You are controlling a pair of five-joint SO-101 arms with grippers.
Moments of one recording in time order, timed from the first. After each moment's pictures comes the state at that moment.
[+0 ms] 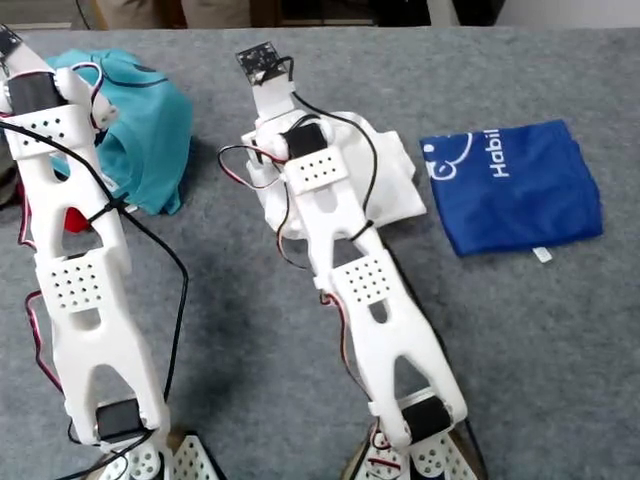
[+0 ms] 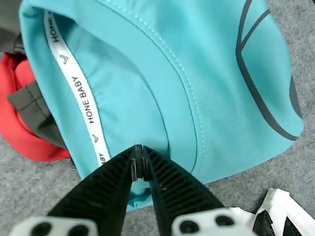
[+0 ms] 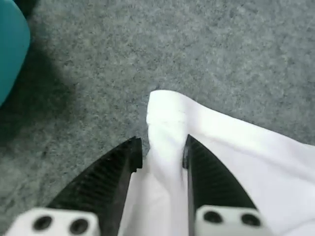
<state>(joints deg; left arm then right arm) -18.6 52.3 -82.4 100.1 25.8 -26.3 82.2 -92.9 72.7 -5.8</state>
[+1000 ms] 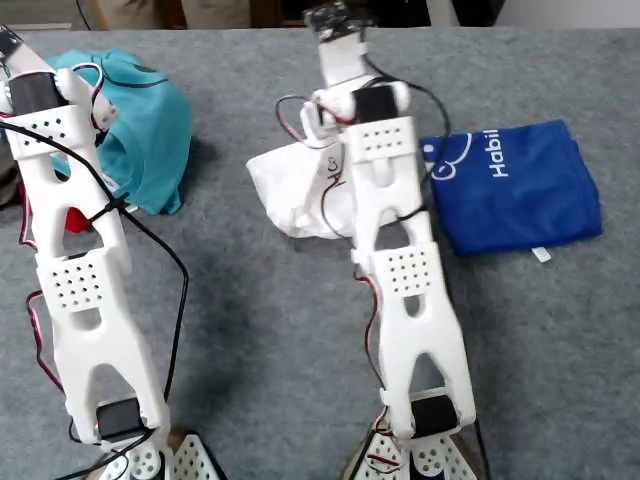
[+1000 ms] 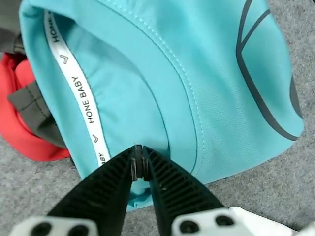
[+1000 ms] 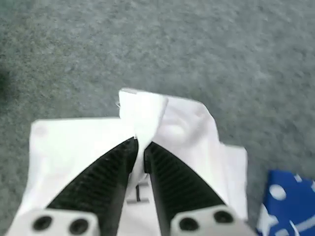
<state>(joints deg) -18.6 52.3 -82.4 100.1 25.8 -14.4 66.9 -92.9 92.2 -0.6</state>
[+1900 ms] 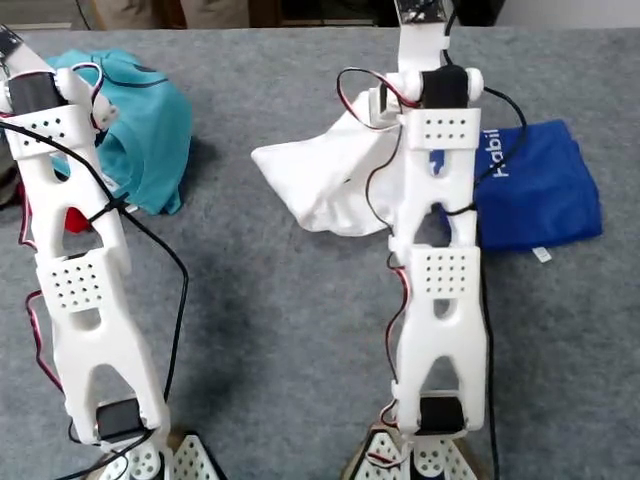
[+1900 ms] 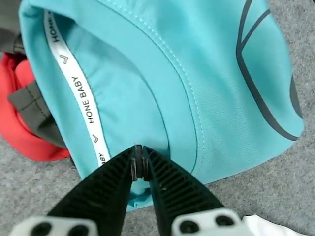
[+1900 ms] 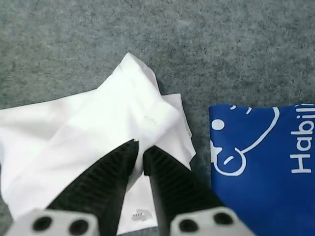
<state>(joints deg) -18.6 52.3 -82.4 100.1 25.8 -5.4 57.5 -88.1 101.5 -7.3</state>
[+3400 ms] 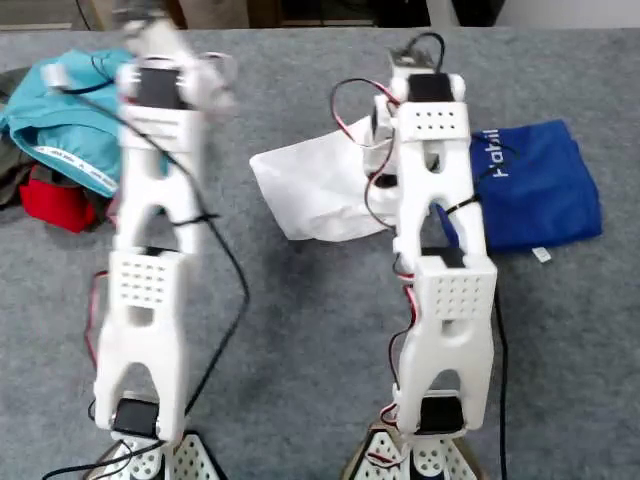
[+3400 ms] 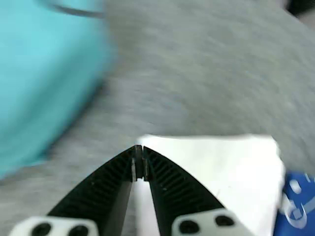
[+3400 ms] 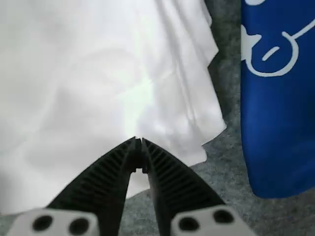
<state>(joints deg) 8.1 54.9 -87.8 96.3 26.1 -4.5 45.5 -47.0 98.9 -15.1</state>
